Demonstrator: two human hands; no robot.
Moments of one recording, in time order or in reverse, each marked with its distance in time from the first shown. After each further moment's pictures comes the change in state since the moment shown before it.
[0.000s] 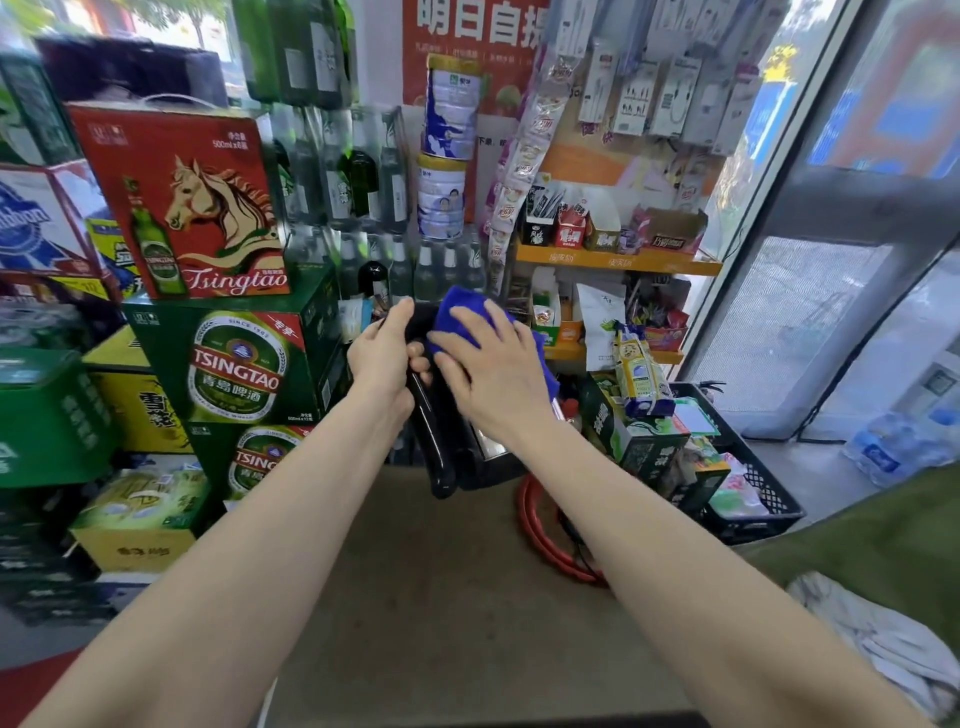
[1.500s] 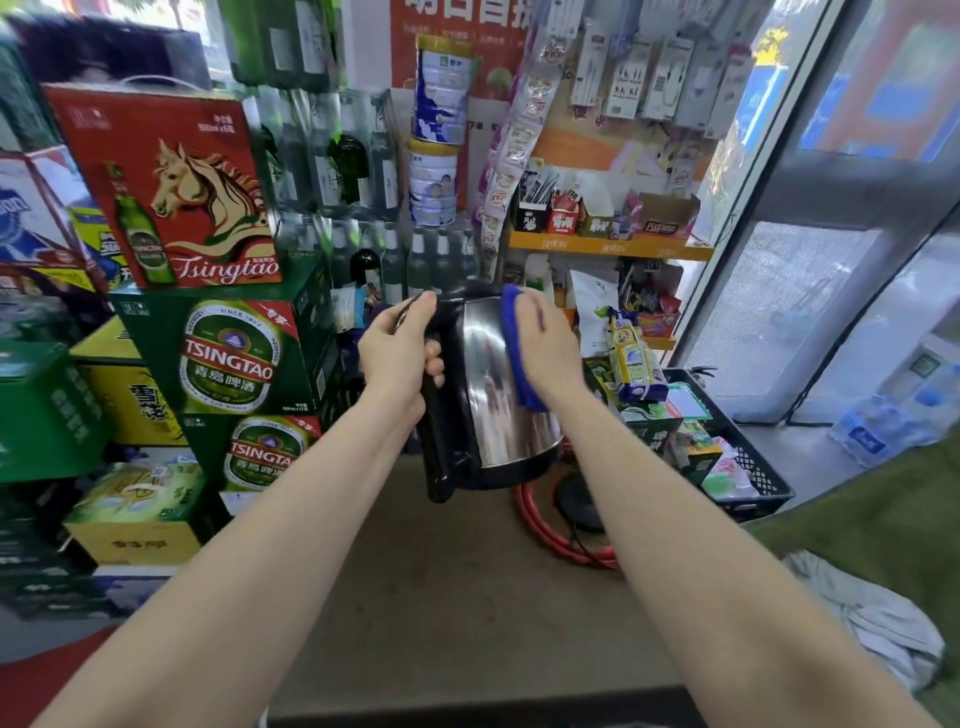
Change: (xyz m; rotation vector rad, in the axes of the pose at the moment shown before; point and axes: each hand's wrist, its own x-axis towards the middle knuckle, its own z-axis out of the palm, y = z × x) left_hand -0.031 -0.008 0.002 0.074 -0.075 0.106; right_hand 0.004 0.049 -0.002 0.564 0.017 0.670
